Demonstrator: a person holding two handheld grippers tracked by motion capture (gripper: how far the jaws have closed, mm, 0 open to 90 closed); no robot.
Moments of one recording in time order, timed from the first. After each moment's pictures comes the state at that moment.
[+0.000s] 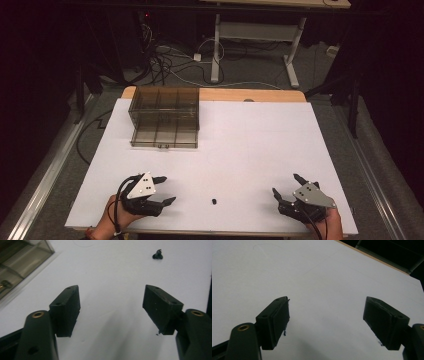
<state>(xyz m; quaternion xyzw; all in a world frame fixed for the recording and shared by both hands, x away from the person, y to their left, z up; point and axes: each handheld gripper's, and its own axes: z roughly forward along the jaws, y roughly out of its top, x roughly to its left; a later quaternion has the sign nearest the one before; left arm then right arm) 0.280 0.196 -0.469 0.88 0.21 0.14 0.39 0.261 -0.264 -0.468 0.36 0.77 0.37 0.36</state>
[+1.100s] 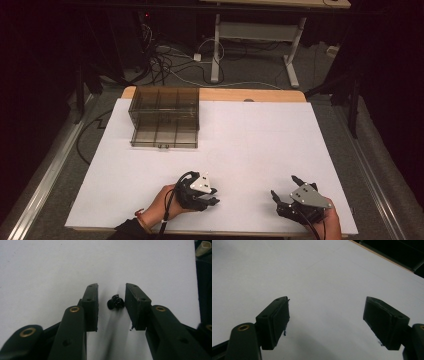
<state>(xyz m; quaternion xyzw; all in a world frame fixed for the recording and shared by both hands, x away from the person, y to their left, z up) 0.315 0.071 -0.482 0.93 0.12 0.03 0.35 0.260 -0.261 -0.473 0.36 0.79 0.36 0.36</state>
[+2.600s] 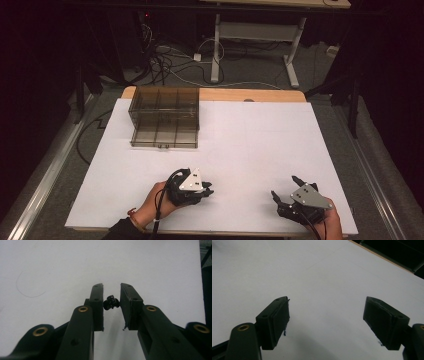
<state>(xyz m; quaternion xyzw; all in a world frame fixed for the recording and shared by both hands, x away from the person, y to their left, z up) 0.310 0.092 -0.464 0.92 0.12 0.10 0.37 0.259 -0.262 -0.472 0.35 0.79 0.36 0.36</state>
